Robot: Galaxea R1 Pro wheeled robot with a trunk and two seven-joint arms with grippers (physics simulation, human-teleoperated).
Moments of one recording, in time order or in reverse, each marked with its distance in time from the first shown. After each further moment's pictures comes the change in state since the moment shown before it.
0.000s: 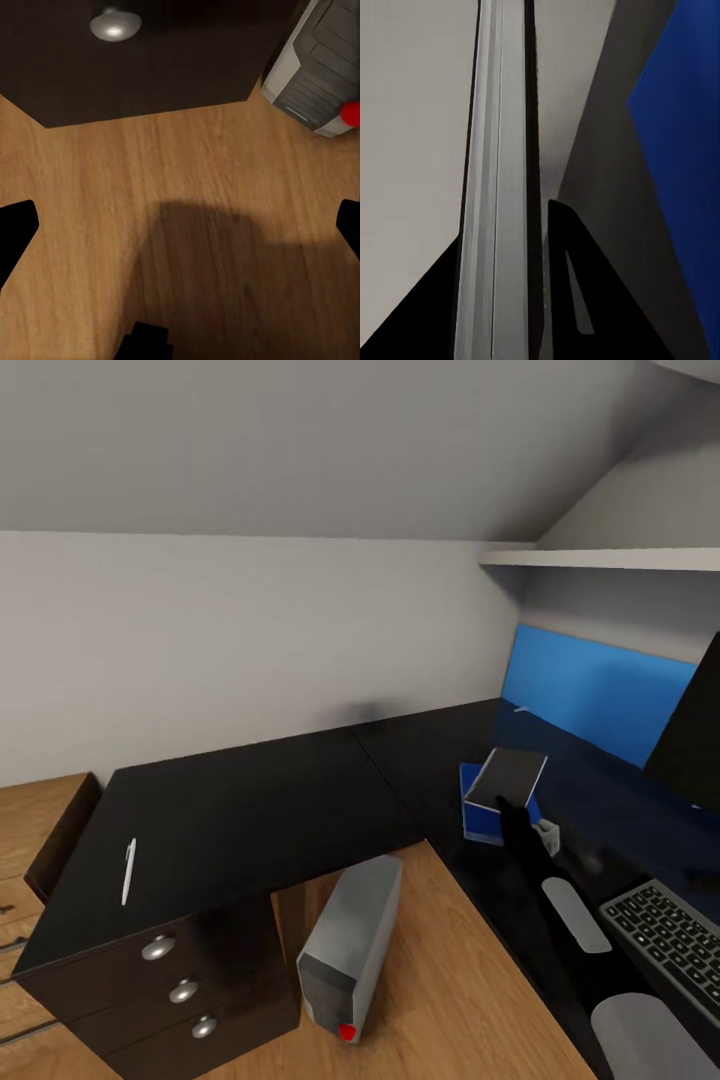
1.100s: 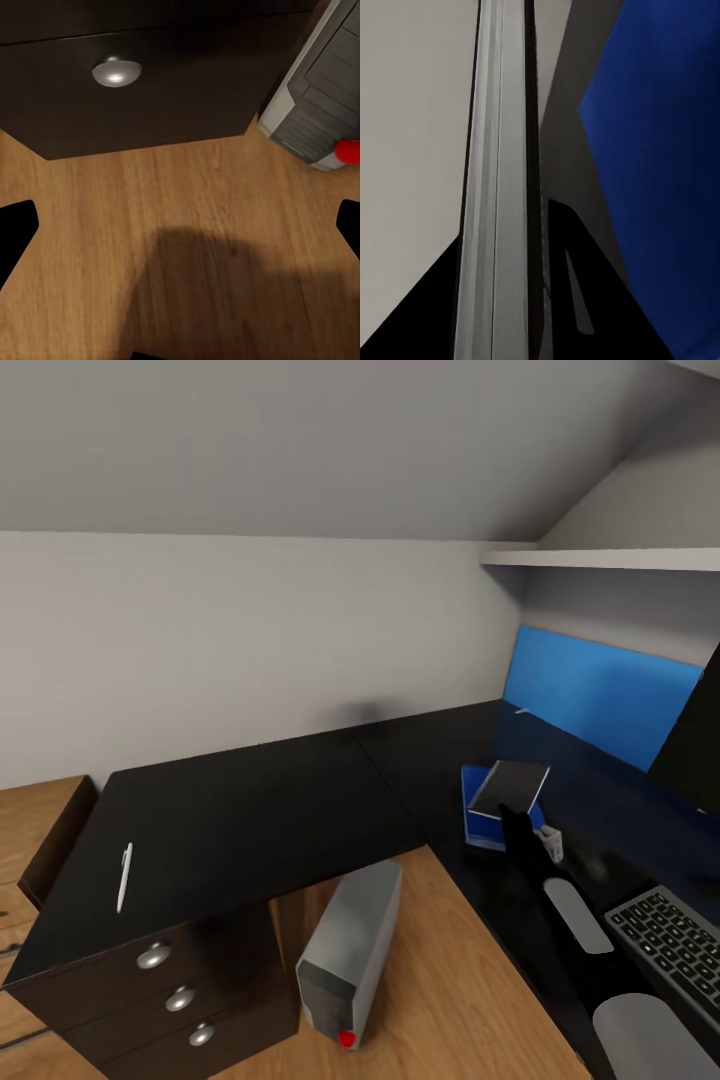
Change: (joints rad) left arm 0.000 0.000 0.000 -0.001 -0.001 -0.073 0.001; right arm 0.001 -0.006 0.000 0.005 -0.004 -0.001 -0.104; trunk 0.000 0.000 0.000
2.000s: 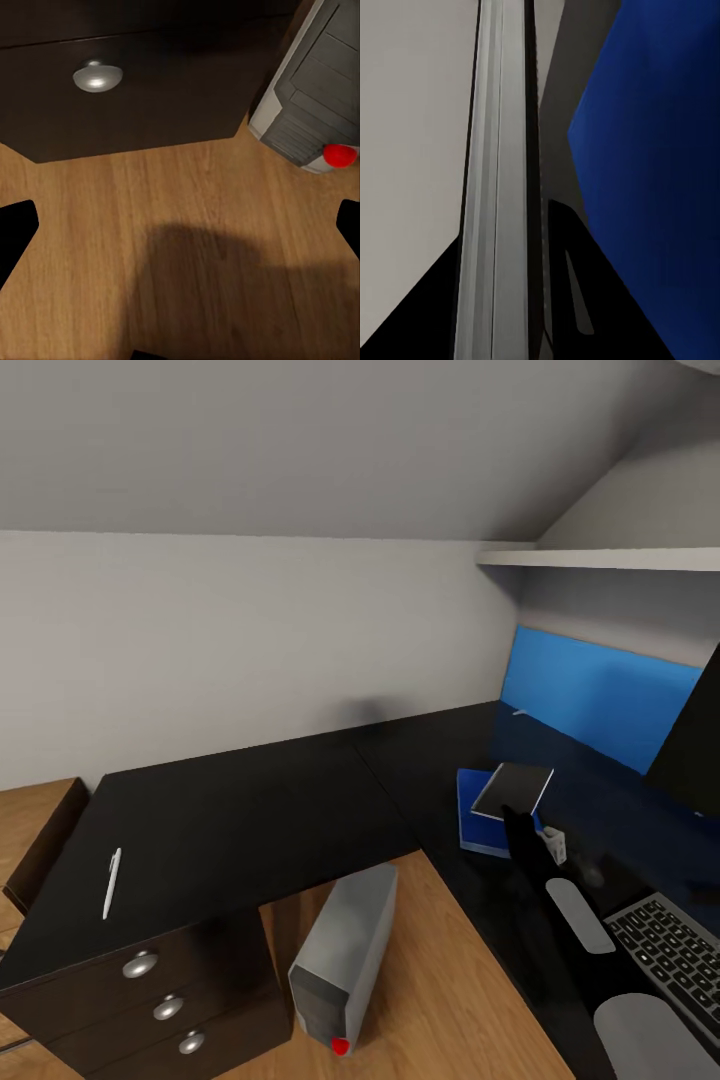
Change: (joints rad) left arm 0.000 0.000 -0.002 0.003 -0.001 0.000 0.000; right arm 0.000 0.000 -0.014 -0.002 0.002 -0.003 -0.022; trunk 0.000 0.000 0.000
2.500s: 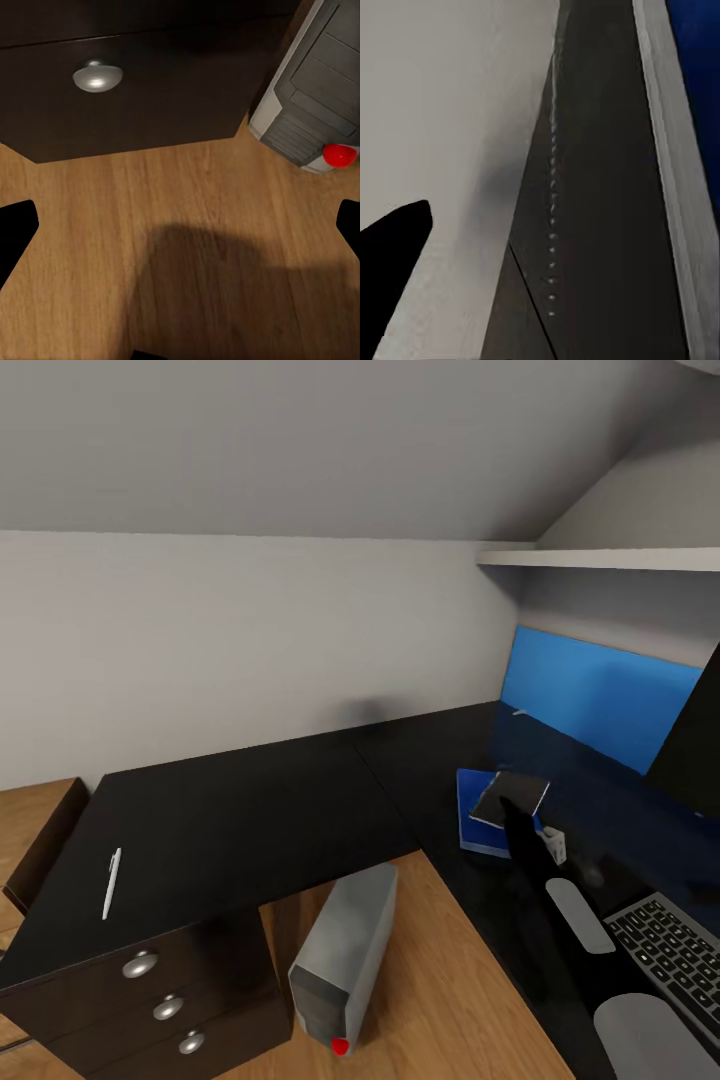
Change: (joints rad) left arm 0.000 0.000 0.000 0.000 0.000 0.000 0.000; right arm 0.000 0.000 0.001 0.000 0.001 0.001 -0.001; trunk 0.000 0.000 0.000
